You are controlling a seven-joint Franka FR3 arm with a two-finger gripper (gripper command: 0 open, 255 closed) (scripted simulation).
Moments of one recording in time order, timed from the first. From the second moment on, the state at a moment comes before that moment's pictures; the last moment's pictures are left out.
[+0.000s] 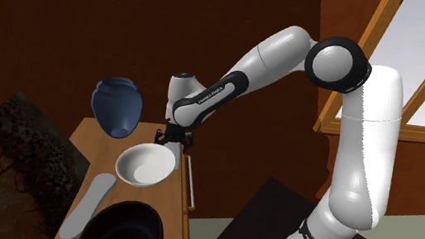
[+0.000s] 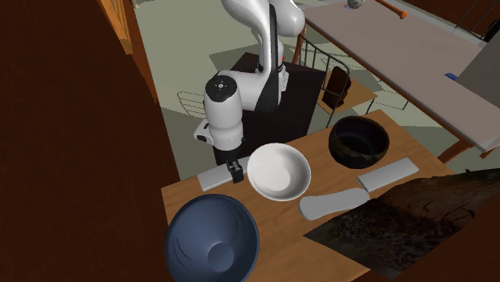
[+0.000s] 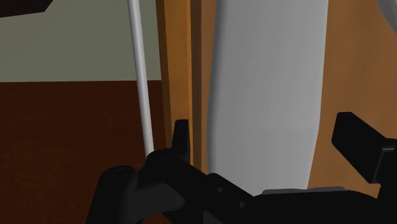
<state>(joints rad) -0.08 0.39 0.24 -2.06 -0.14 2.44 0.94</state>
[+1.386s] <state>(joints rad) -0.09 0.33 0.25 -2.04 -0.12 2.38 0.93</state>
